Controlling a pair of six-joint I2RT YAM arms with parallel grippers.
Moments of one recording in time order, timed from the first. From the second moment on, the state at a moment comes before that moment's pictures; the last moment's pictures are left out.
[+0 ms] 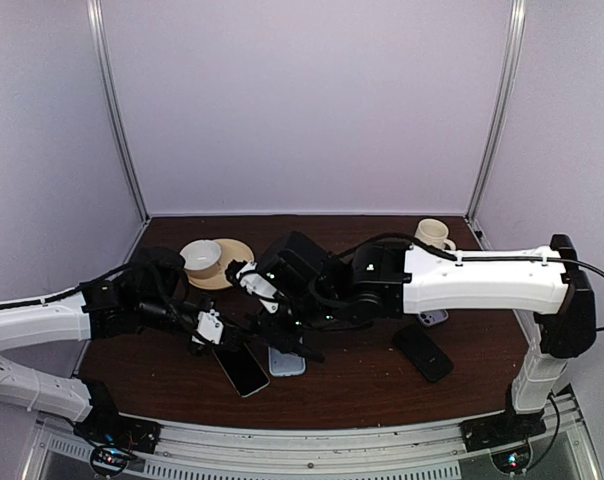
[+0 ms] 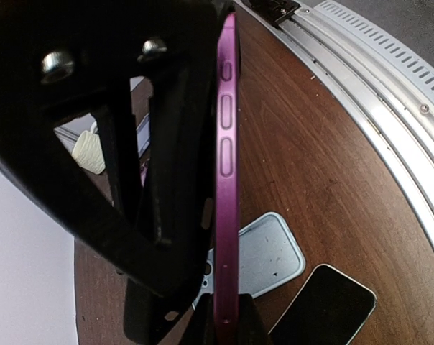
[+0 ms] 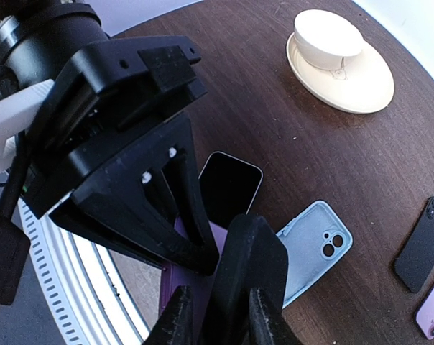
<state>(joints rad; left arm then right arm) -0.84 1.07 0.66 -0.22 0.50 1.09 1.28 1.82 1.64 -0.62 0.17 0.19</state>
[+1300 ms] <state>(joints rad) -0.85 1.23 0.80 -0.30 0.55 0.97 1.13 1.14 0.99 -0.52 0.25 0.11</state>
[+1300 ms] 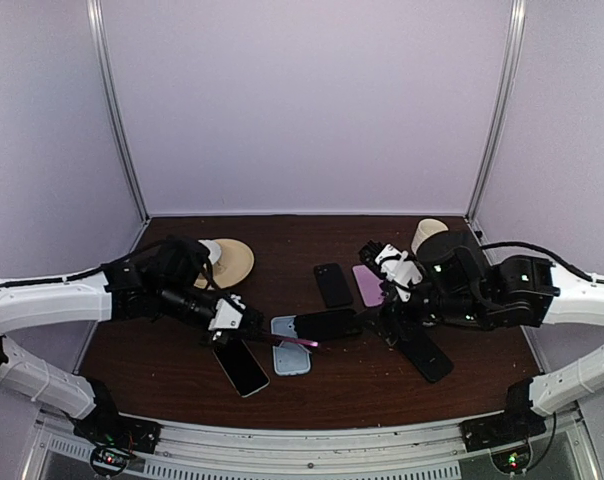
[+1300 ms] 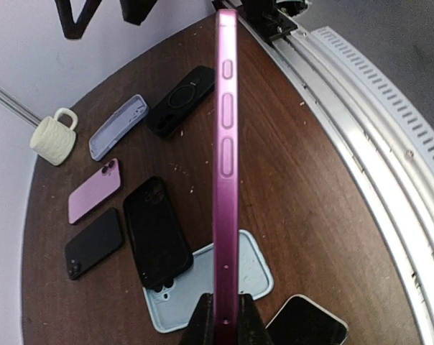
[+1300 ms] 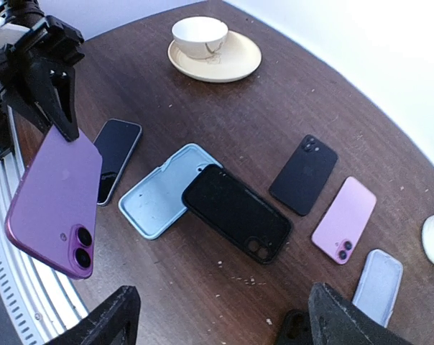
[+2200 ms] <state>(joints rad) -0.94 2.01 1.38 -0.49 0.60 -0.18 1.09 0.87 0.91 -0.58 0.67 0.22</state>
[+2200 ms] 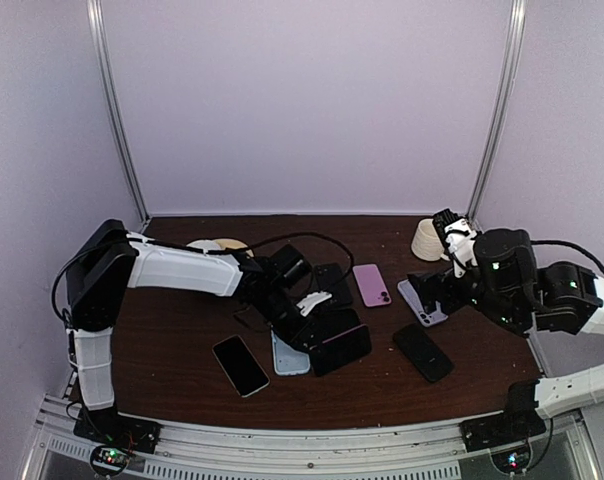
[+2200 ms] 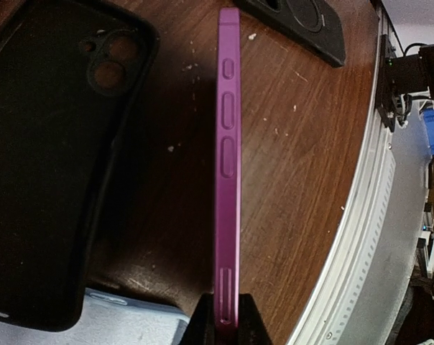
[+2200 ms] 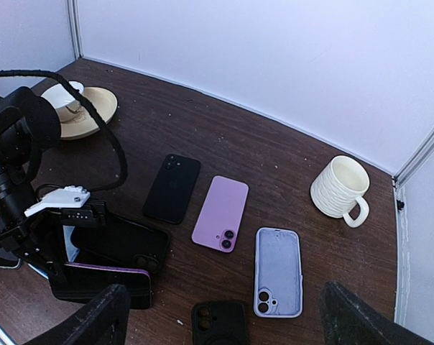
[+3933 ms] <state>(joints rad) -0.55 1.22 0.63 -0.14 -0.46 0.18 0.29 1.14 0.79 -0.19 0.33 0.05</state>
